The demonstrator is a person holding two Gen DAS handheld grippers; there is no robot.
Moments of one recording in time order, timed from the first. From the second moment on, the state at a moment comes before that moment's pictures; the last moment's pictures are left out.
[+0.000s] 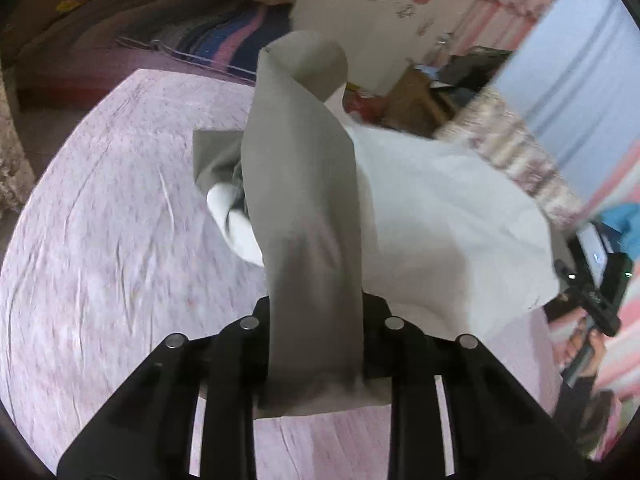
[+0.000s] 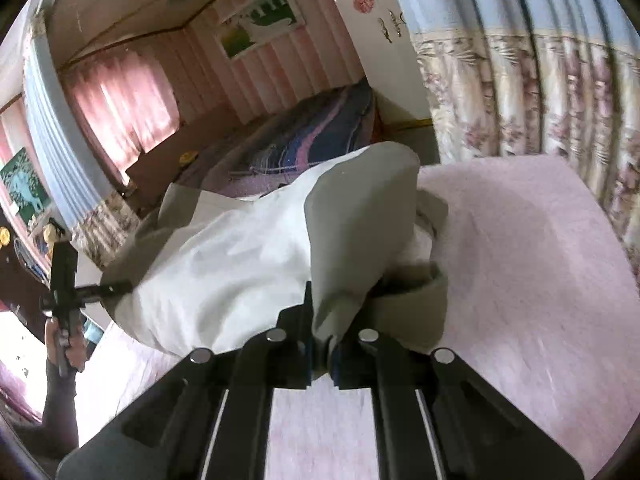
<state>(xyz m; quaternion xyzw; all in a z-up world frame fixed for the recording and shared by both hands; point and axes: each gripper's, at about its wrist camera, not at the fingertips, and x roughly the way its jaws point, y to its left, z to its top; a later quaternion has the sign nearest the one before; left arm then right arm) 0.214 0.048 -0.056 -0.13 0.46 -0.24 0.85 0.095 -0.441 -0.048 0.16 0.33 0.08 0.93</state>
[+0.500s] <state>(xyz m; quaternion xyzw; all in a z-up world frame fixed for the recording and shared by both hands) 0.184 0.034 -0.036 0.05 0.39 -0.08 0.92 0.060 -0.451 -0.032 0.06 0.33 -0.02 0.94</state>
